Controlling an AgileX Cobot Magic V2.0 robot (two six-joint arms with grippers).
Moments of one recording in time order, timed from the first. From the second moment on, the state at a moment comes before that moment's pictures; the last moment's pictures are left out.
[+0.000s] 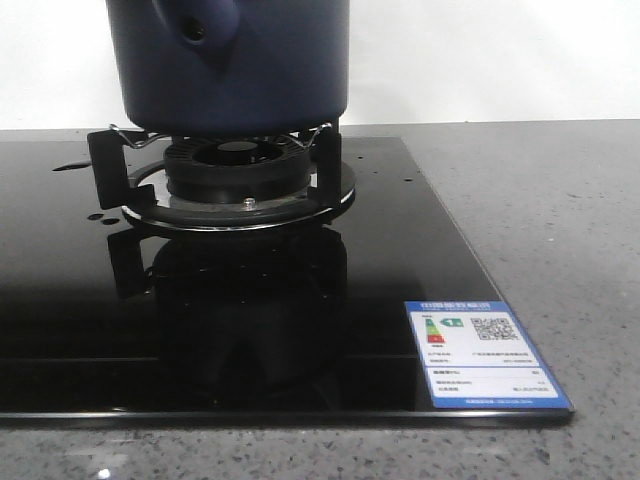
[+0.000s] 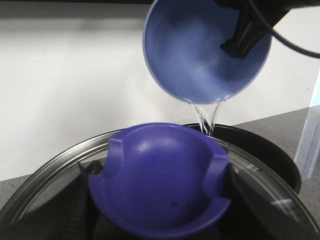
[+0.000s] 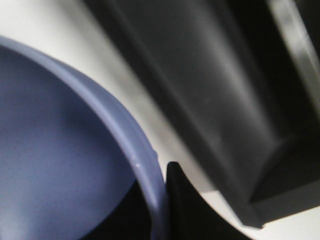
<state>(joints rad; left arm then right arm) -0.18 0.80 -0.69 -1.61 0.31 1.62 0.83 1.97 -2.27 -1.22 0.97 0.09</state>
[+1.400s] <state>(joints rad) -0.26 0.80 -0.69 -1.61 0.29 1.62 0.56 1.81 -2.27 -0.44 1.26 0.30</state>
